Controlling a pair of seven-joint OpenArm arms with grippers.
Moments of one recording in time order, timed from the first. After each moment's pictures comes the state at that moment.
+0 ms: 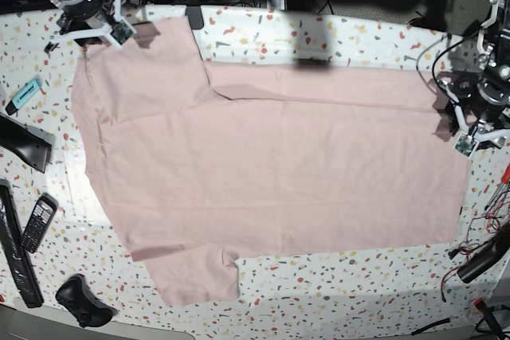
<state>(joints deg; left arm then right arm) 10.7 -35.8 2.1 94.4 2.1 -10.6 30.8 -44.7 35.5 1.4 121.5 -12.3 16.1 -45.2</state>
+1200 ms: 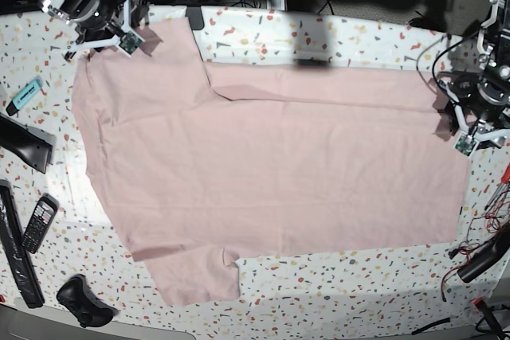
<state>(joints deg) 10.7 -35.8 2.1 94.4 2.1 -10.6 31.2 -33.6 35.4 -3.7 109.4 -2.4 23.7 -43.1</state>
